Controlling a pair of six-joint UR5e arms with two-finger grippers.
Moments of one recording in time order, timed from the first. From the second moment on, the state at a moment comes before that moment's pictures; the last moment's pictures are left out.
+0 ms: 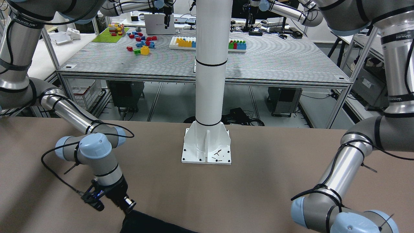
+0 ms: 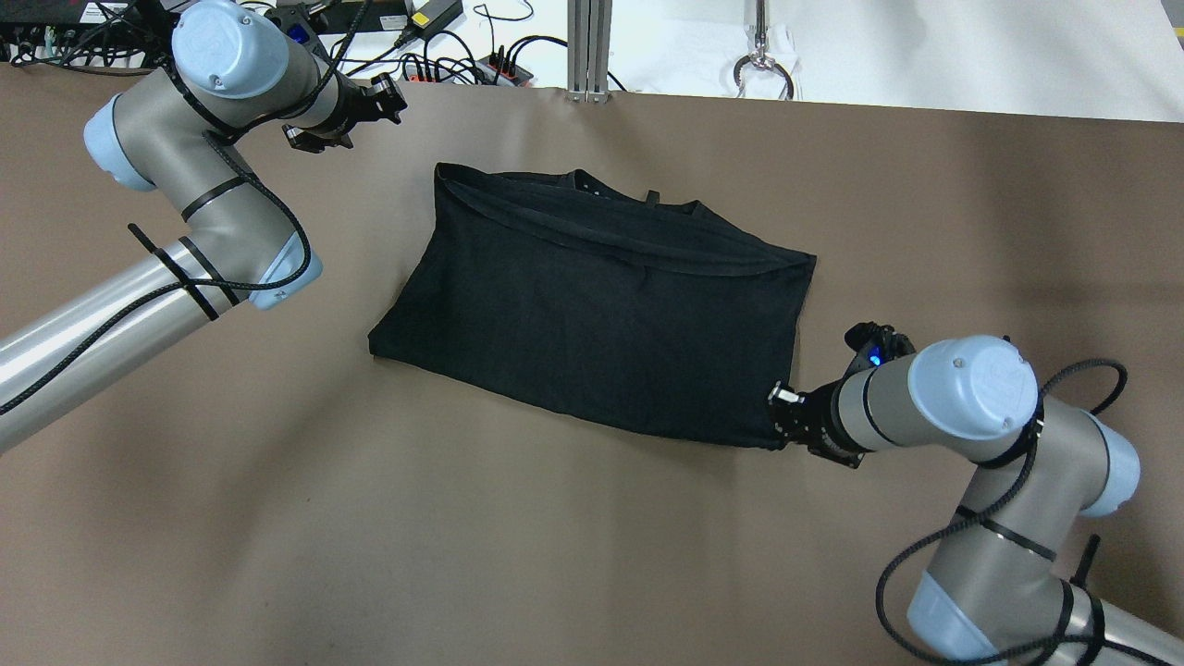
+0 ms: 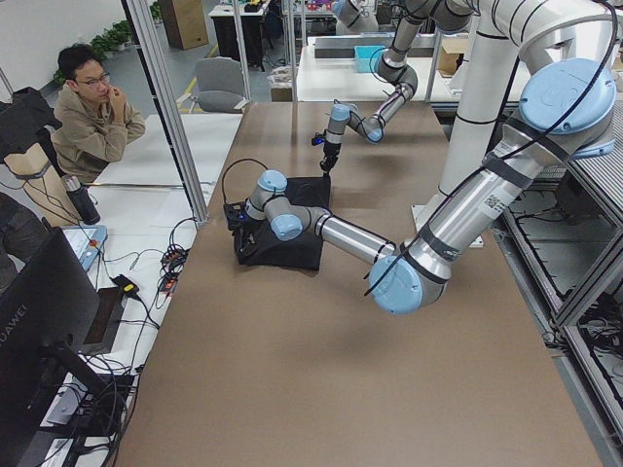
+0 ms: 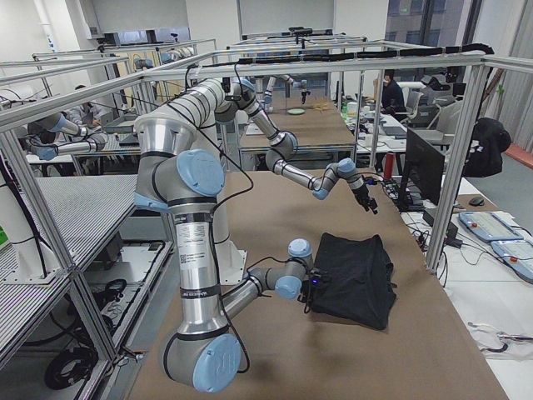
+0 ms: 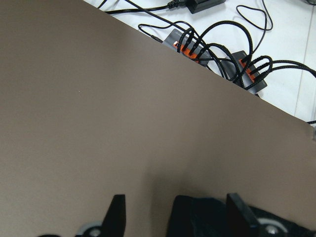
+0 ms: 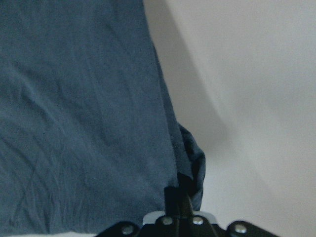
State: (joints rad) left arm -0.97 -2.33 -1.22 -2.12 -1.79 -1.45; right arm 0.64 -1.36 1.88 -1.15 1.91 1.77
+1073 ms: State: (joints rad) left arm -0.93 -2.23 -1.42 -2.10 -1.85 -1.49; right arm 0.32 -1.47 2.23 -1.17 2.28 1.90
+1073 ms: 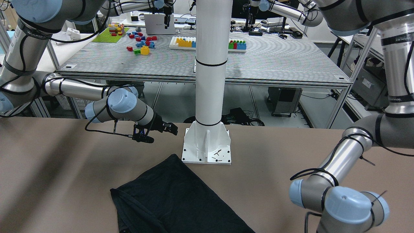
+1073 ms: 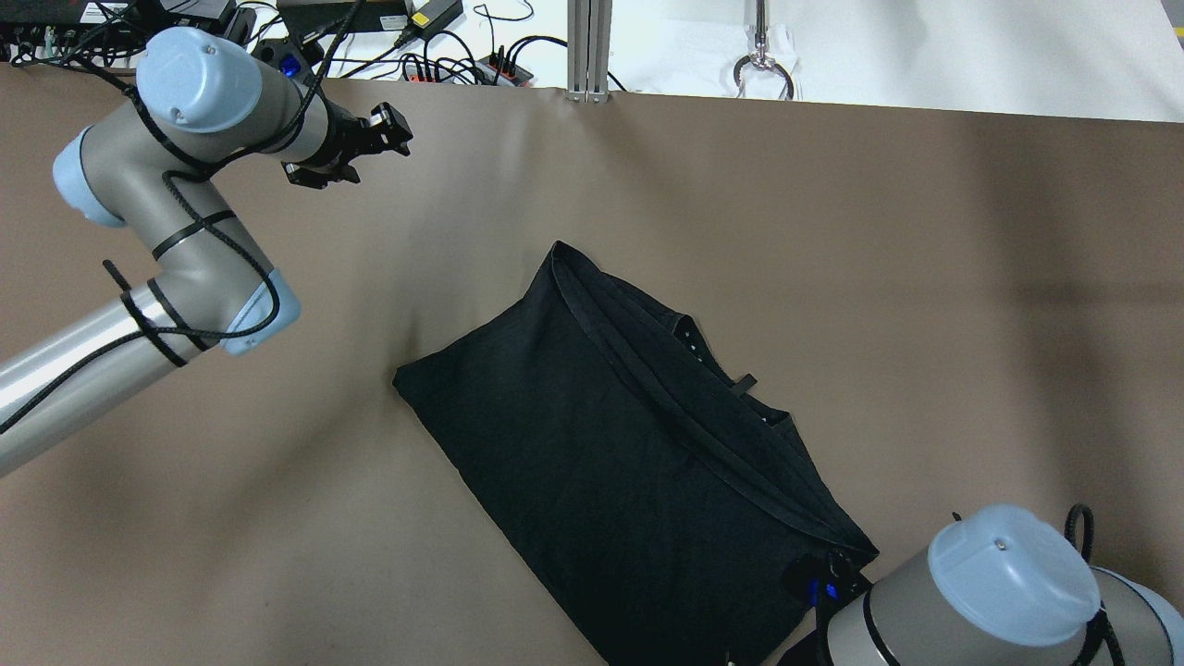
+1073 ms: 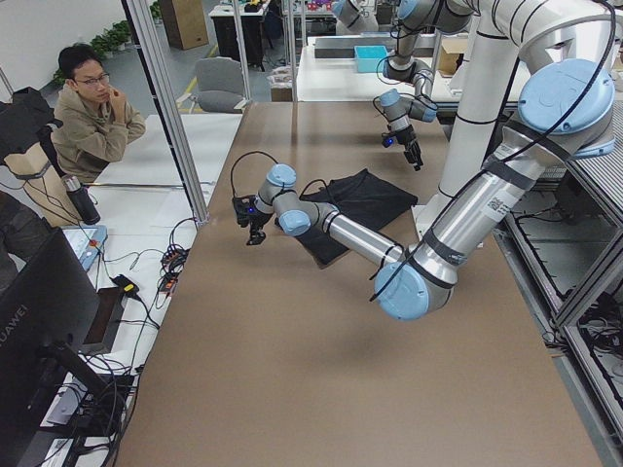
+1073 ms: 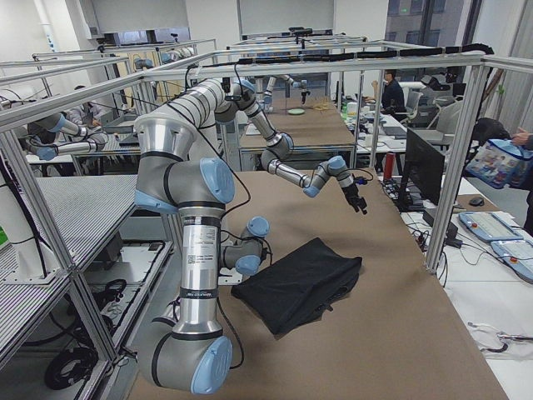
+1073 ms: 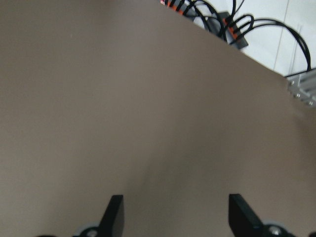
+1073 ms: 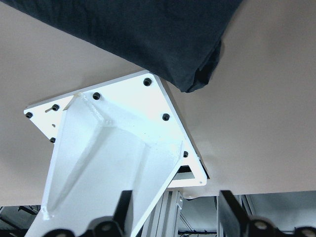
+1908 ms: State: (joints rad) left arm -0.64 -2.02 -1.61 -2.12 -1.78 -1.71; right arm 0.45 -1.41 2.20 -1.18 2.07 1.88
